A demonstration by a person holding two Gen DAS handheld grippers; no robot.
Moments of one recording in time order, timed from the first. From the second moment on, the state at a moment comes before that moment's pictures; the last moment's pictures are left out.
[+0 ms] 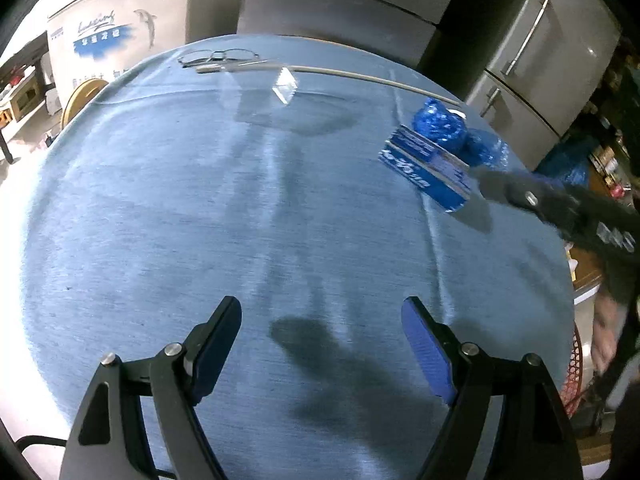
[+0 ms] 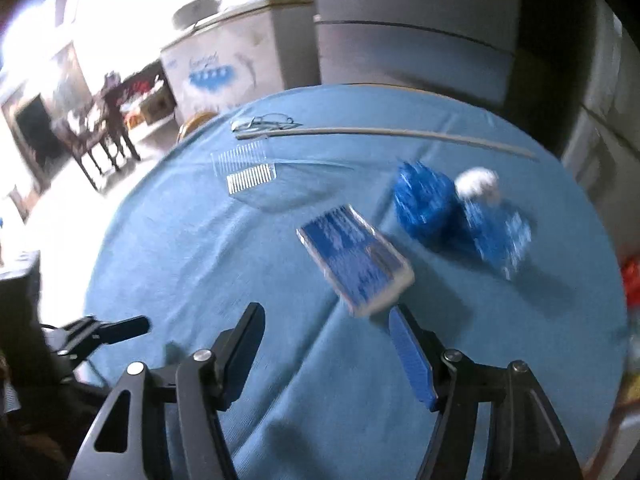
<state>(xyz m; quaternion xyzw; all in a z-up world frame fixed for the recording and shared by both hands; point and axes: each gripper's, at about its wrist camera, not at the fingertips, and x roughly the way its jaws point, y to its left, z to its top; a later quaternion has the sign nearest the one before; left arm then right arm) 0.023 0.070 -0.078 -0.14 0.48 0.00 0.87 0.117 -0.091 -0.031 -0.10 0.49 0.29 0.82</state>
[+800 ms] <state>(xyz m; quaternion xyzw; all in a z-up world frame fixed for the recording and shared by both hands) 0.038 0.091 -0.083 -0.15 0.48 0.02 0.86 0.172 -0.074 -0.072 -0.11 0.53 0.29 0.79</state>
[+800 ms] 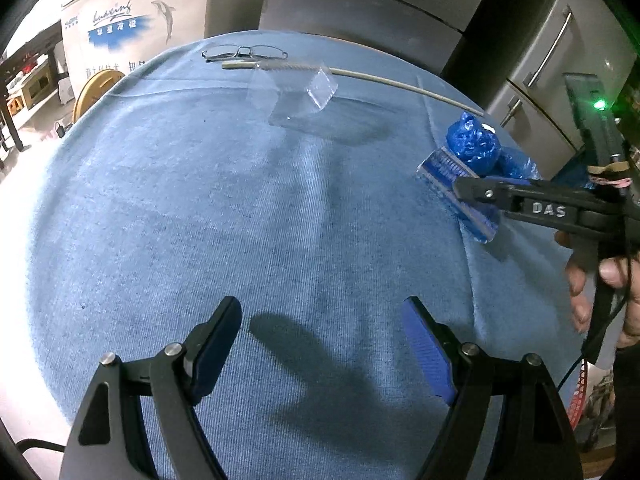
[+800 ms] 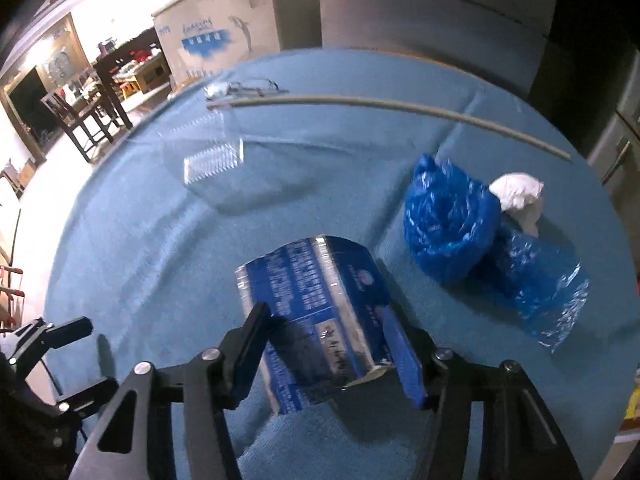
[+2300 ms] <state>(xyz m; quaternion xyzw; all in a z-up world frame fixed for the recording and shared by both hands) 0.214 0.122 -0.078 0.06 0.48 0.03 0.87 0.097 -0.169 -0.082 0.06 0.54 0.24 0.80</state>
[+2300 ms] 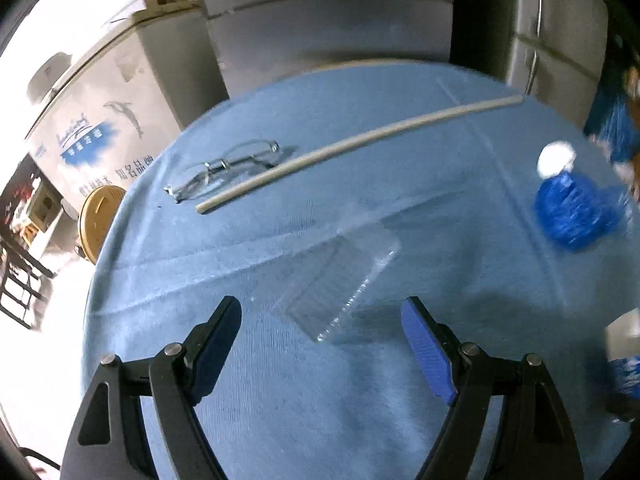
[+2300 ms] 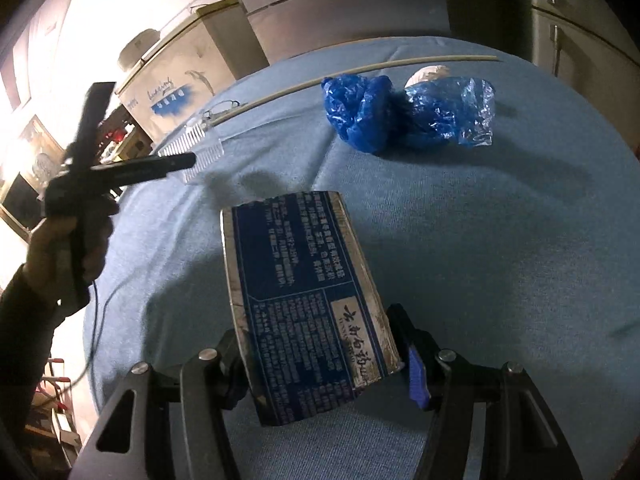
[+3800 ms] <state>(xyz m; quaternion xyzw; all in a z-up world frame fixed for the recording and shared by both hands) 0.034 -0.008 -0.063 -0.06 0.49 -0.11 0.86 -0.014 -0.259 -0.064 0.15 0.52 0.16 0.83</state>
